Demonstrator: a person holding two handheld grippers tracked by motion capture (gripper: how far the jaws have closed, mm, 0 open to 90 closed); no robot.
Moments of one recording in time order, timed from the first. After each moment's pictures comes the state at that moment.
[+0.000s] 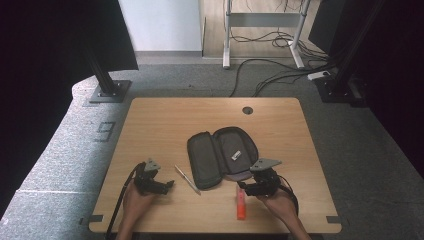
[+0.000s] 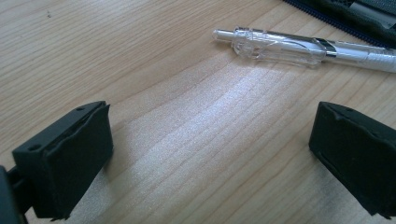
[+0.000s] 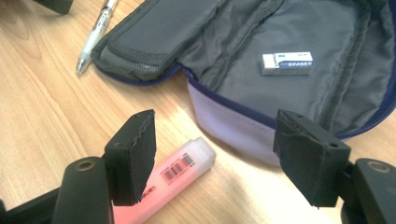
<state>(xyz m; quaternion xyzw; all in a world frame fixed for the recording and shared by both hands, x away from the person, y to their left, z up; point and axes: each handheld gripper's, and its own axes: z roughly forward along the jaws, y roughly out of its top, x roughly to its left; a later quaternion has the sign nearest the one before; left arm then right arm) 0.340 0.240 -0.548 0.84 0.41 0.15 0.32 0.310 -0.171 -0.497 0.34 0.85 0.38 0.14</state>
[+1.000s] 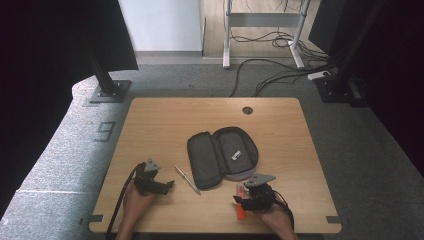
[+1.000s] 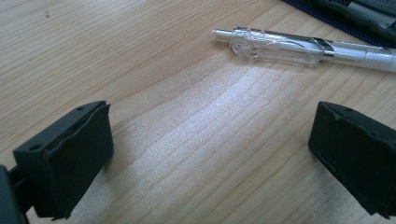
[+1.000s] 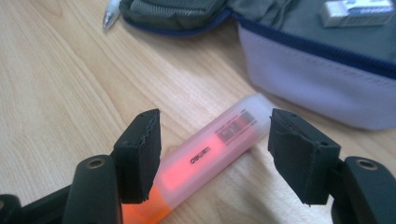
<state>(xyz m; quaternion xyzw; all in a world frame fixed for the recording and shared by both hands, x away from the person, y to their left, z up) 0.339 0.240 -0.548 0.84 0.40 0.15 0.32 0.281 -0.158 -0.532 0.34 0.86 0.37 0.11</state>
